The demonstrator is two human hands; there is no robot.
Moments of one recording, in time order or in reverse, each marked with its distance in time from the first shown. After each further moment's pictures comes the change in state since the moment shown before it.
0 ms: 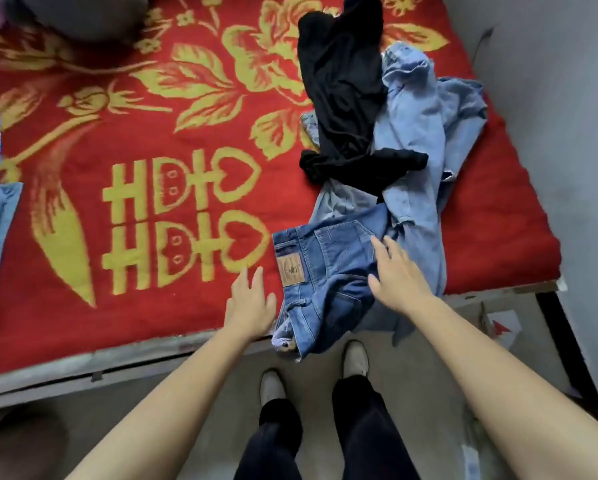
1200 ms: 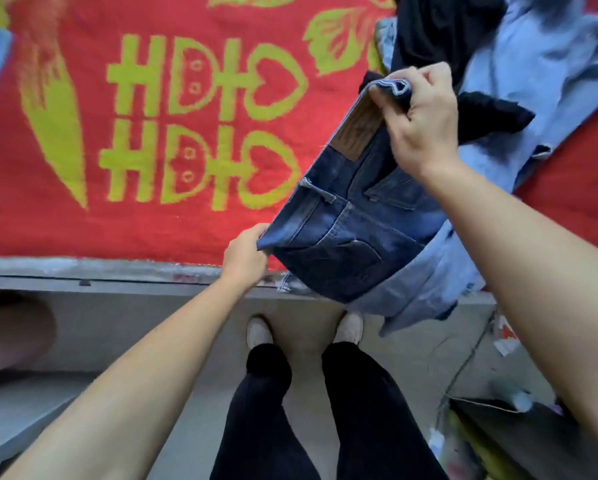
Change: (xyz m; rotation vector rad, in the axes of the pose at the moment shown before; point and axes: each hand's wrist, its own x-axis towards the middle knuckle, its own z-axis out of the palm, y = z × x) left_hand 0.034 -0.055 0.034 -0.441 0.173 -0.136; right_hand 0.111 -0.109 -0.079 0.463 0.537 -0.346
